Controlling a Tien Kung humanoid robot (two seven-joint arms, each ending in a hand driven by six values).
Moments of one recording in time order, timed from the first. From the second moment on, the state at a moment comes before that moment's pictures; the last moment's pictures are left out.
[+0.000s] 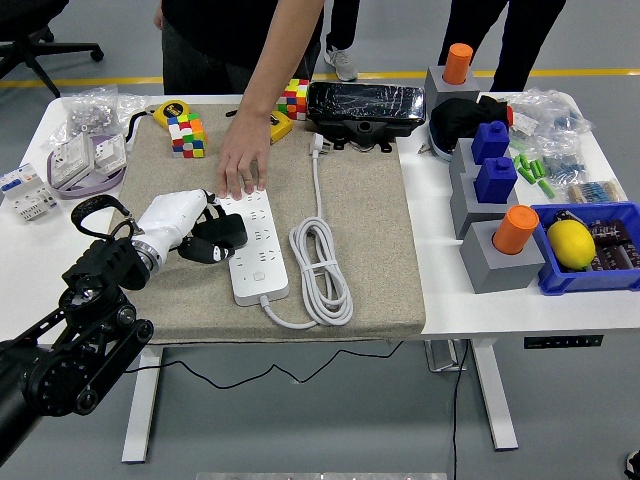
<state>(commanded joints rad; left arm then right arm) -0.39 0.18 -1.09 -1.17 2.18 0.03 0.20 0.23 -0.13 1.92 0.18 -1.20 -0.17 -0.15</state>
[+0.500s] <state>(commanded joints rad) -0.39 0.18 -1.27 -1.31 2.06 0.00 0.11 0.23 -0.12 1.93 0.18 -1.19 -0.17 -0.15</state>
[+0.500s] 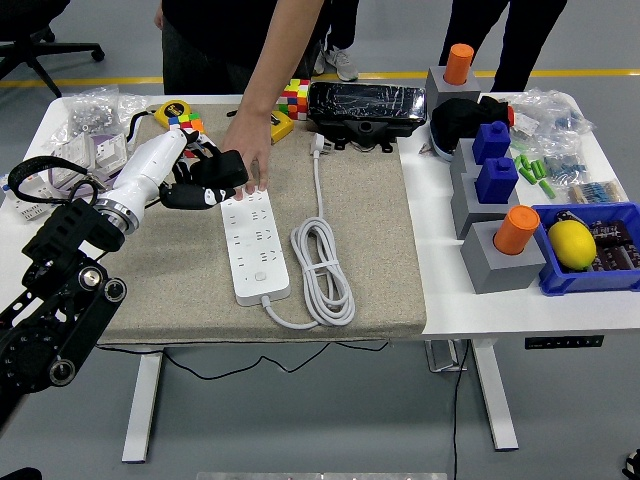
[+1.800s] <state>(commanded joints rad) -0.34 0.21 -1.29 -1.12 2.10 -0.14 0.15 0.23 -0.12 1.92 0.18 -1.20 -0.17 -0.15</state>
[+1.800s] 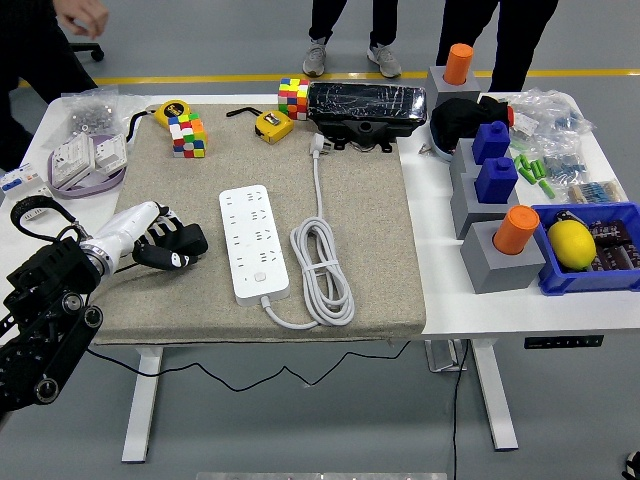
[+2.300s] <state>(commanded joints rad) -0.35 0.21 -1.31 -1.16 2.12 -0.18 0.16 0.23 -0.12 1.92 0.18 -1.20 -0.17 -0.15</state>
